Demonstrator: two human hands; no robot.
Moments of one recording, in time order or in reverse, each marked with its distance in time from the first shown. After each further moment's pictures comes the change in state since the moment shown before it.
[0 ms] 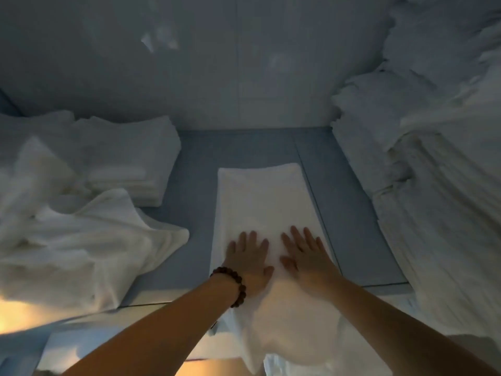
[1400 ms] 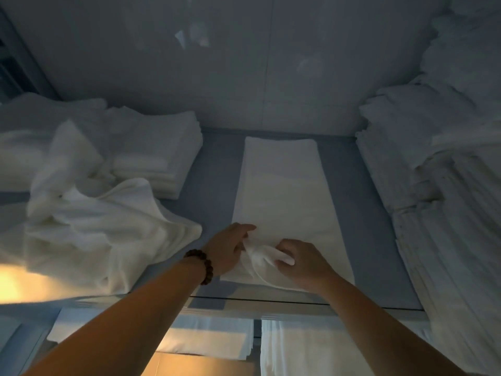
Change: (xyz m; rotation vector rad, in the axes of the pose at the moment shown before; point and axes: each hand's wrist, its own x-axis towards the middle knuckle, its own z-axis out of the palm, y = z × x) left_hand -0.018 -0.068 -0.025 -0.663 0.266 0.078; right_hand 0.004 -0.035 -0.051 0.472 0.045 -0.164
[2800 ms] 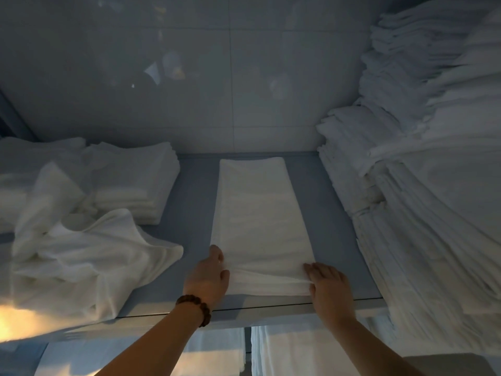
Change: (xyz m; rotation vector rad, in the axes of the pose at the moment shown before) left_hand -0.033 0.036 0.024 0.163 0.297 -0.230; right_hand -0.083 0.065 -0.003 -0.470 0.335 0.203
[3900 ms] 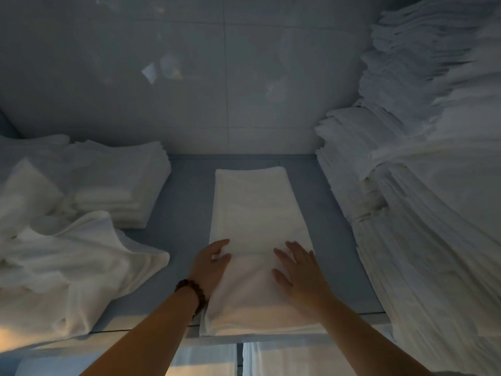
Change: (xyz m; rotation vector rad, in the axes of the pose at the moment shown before) left_hand 0.053 0.010 0.027 -0.627 -0.049 -0.187; right_hand 0.058 -0.011 0.015 0.072 -0.154 -0.124
